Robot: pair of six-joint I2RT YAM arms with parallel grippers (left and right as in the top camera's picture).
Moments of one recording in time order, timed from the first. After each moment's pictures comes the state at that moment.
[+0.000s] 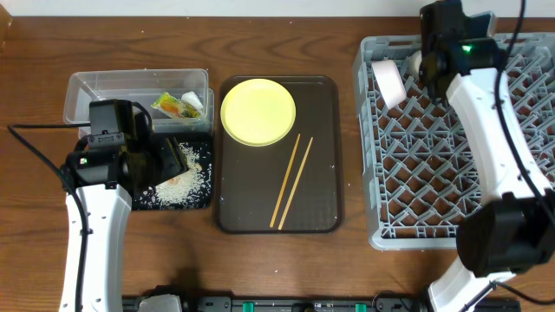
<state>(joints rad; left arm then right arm) 0.13 1.25 1.10 -1.05 0.17 -0.31 0.12 1.87 1.77 -1.07 0.98 0.10</state>
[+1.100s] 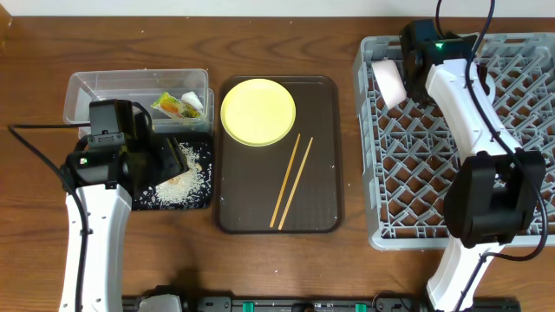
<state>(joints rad) 0.13 1.25 1.10 -1.05 0.17 -0.31 0.12 2.05 1.77 -1.17 1.07 0.37</state>
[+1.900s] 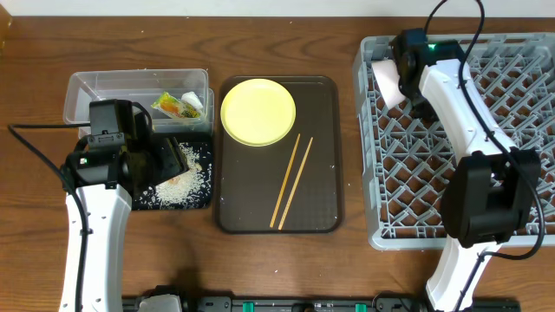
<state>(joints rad) 0.13 1.25 1.10 -1.05 0.17 -0.31 0.15 2.05 1.77 -1.32 0.70 0.39</state>
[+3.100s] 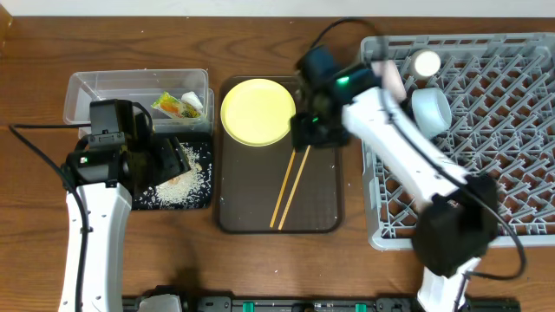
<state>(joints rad) 0.13 1.26 1.10 -1.06 0.17 -0.31 0.59 2.00 1.77 -1.22 -0.15 0.45</state>
